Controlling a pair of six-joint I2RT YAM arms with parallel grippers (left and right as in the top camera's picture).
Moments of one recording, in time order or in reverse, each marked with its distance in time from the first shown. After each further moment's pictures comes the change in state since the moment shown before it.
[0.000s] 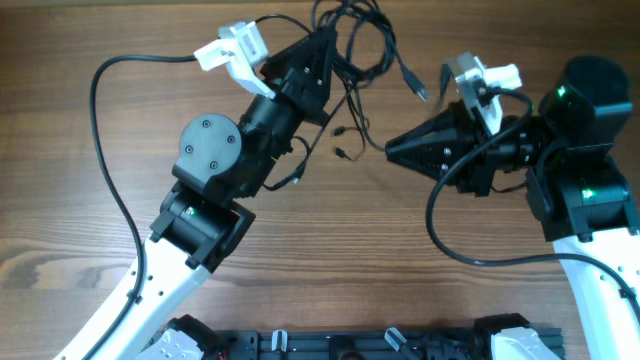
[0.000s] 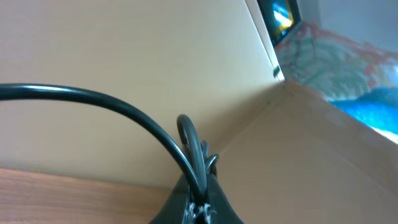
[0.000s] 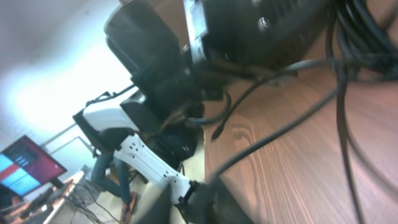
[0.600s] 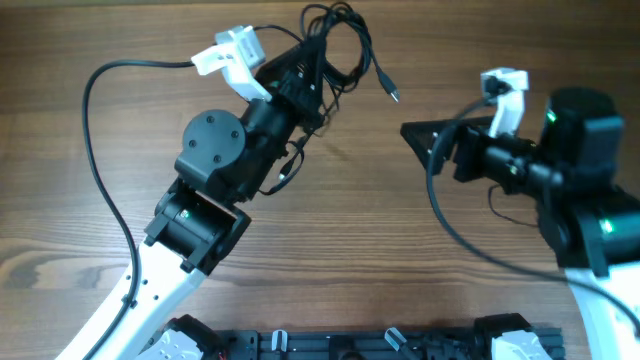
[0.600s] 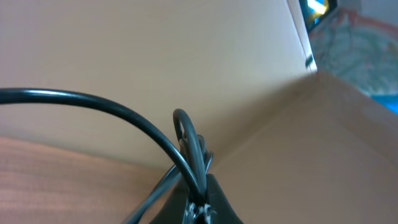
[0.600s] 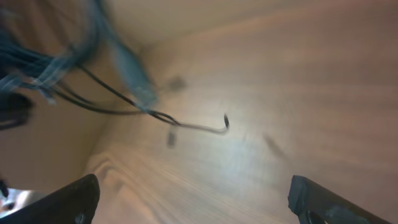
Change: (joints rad) left arm 0.005 -0.018 0.000 -0.148 0.002 0.008; right arm 0.001 -0.124 0.005 -0.427 0.876 0.035
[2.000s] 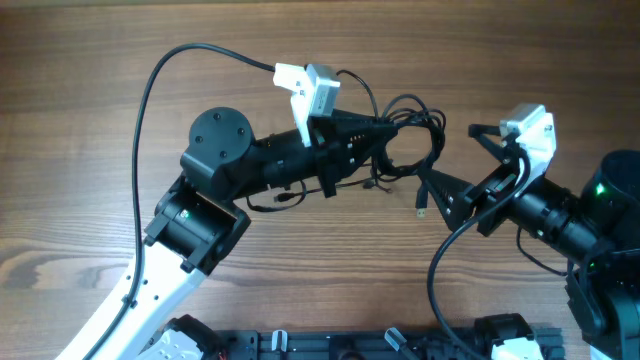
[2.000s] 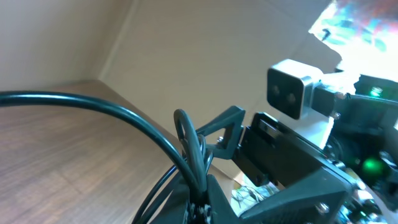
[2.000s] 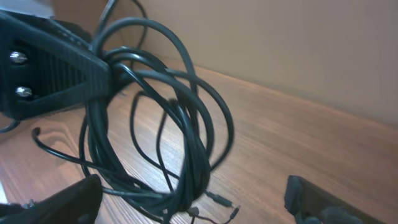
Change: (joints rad) left arm 0.002 0.000 0.000 -0.057 0.749 0.197; right arm 0.000 -0.201 0.000 -0.046 -0.006 -0.407
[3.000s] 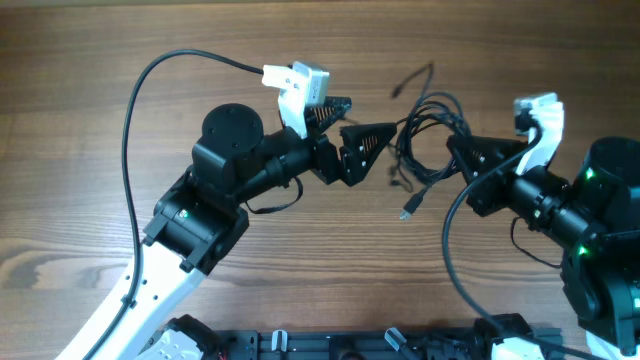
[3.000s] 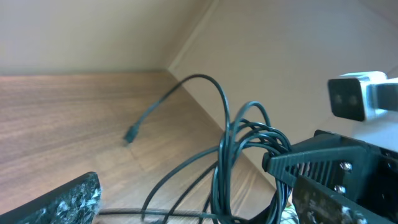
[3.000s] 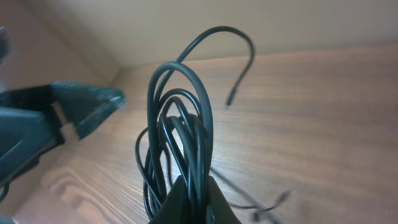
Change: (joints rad) left arm 0.004 -0.001 0.001 -0.180 -0.263 0.037; right arm 0.000 0.045 0.000 -0.024 0.153 0.347
